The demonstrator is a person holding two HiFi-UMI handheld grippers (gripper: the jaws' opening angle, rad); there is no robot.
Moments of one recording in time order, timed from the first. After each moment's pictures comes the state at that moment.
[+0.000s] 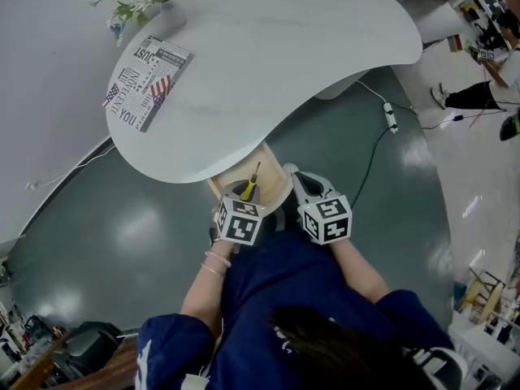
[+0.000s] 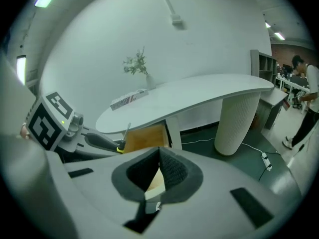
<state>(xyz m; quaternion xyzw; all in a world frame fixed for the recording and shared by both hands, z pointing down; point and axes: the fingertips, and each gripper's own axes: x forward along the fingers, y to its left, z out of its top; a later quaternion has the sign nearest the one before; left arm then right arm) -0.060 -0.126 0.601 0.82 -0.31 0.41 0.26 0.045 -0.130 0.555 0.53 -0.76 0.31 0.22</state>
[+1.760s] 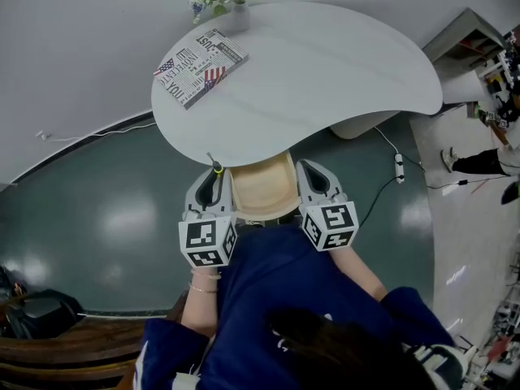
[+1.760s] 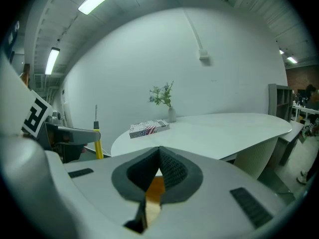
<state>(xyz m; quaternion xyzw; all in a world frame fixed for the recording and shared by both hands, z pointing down) -0.199 -0.148 0.433 0.78 -0.59 0.09 0.18 -0.024 -0.166 0.443 0.51 -0.83 0.15 0.13</state>
